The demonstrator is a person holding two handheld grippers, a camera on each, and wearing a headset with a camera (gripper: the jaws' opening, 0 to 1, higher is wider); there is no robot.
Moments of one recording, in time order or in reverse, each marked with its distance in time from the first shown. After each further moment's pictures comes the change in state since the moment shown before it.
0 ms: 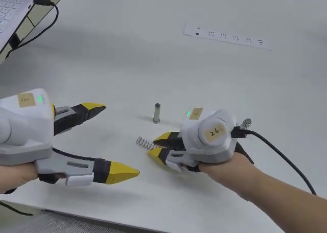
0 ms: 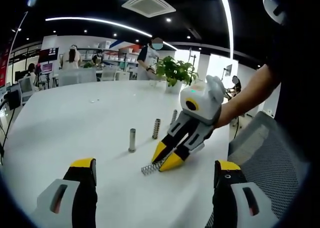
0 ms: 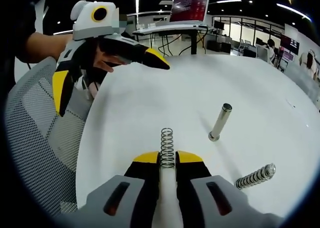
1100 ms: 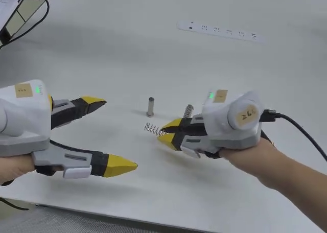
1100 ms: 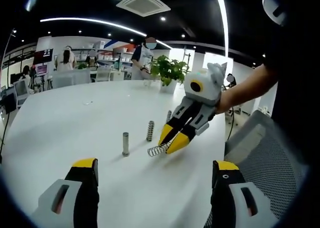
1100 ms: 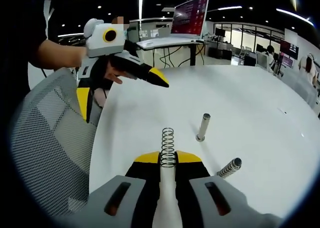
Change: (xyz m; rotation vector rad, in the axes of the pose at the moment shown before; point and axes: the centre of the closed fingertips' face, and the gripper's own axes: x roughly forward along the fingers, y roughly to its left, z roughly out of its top) left arm 0.007 -0.010 0.006 0.027 0.009 -0.045; right arm -0.051 -0.003 0.013 -0.010 -0.058 0.025
